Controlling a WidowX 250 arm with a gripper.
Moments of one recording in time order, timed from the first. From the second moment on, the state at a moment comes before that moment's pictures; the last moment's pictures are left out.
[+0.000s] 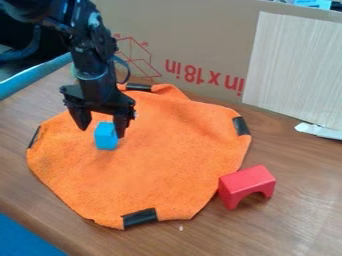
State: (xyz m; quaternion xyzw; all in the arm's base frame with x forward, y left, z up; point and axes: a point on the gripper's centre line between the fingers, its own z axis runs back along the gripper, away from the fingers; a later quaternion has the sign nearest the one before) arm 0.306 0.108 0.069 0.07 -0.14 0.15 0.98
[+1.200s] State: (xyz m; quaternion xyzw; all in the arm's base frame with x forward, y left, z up) arm 0.303 0.147 0.095 -0.09 -0.17 0.27 0.94
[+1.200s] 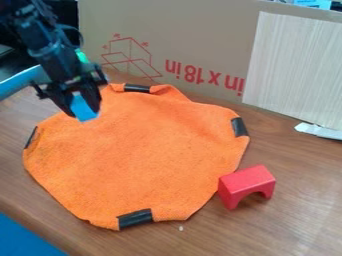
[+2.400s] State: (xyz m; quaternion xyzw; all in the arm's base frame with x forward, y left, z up) arm 0.265 0.303 0.062 -0.05 -0.12 0.51 0.85
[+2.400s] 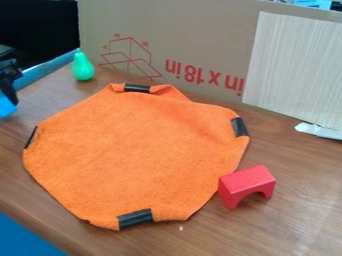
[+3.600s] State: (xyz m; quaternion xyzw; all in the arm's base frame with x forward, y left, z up) arm 0.261 0.280 0.088 -0.09 -0.10 0.48 0.87
